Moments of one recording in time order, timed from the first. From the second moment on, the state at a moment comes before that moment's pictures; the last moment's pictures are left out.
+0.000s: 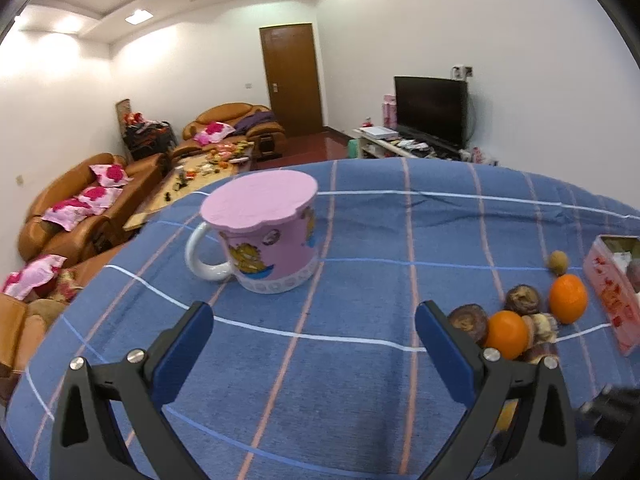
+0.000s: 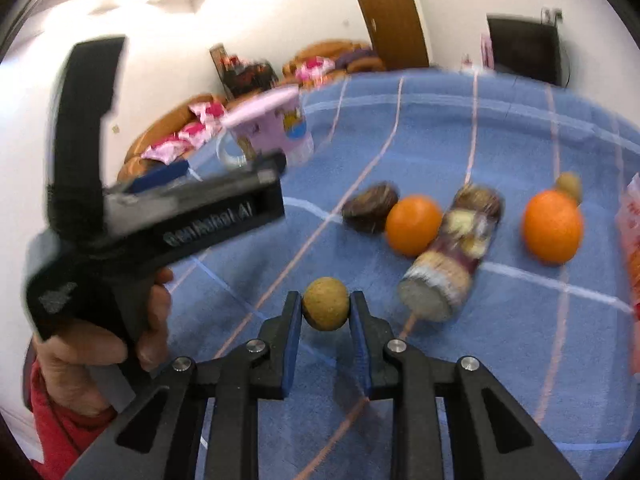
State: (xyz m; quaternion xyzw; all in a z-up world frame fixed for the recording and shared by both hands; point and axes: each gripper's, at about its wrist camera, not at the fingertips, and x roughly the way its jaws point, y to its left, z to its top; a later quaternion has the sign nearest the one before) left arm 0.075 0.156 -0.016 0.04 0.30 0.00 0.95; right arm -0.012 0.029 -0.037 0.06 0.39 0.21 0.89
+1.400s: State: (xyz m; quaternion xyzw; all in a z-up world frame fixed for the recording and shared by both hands) left arm 0.107 0.104 -0.037 0.04 0.38 -0.08 0.92; right arm -0.037 -0.068 -0.005 0.05 0.30 0.11 0.94
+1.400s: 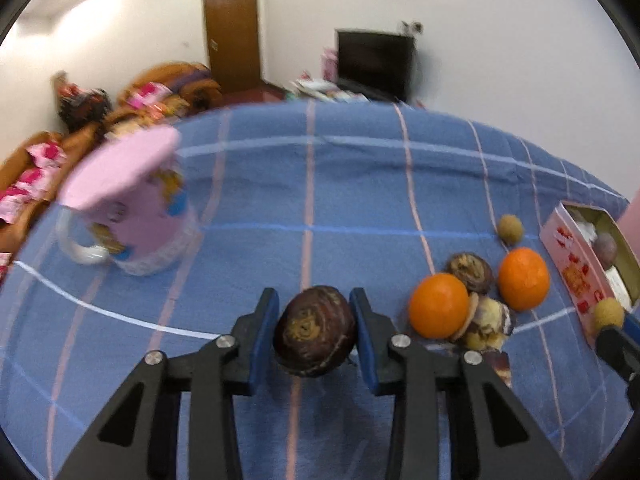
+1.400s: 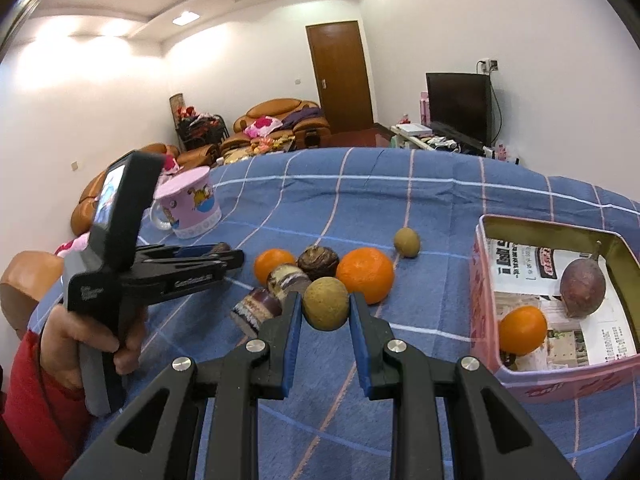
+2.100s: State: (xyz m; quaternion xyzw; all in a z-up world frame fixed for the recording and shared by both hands) left arm 0.028 0.027 -0.004 0.00 0.26 -0.08 0.96; right arm -0.060 -0.133 0.024 0.07 0.22 0.10 0.97
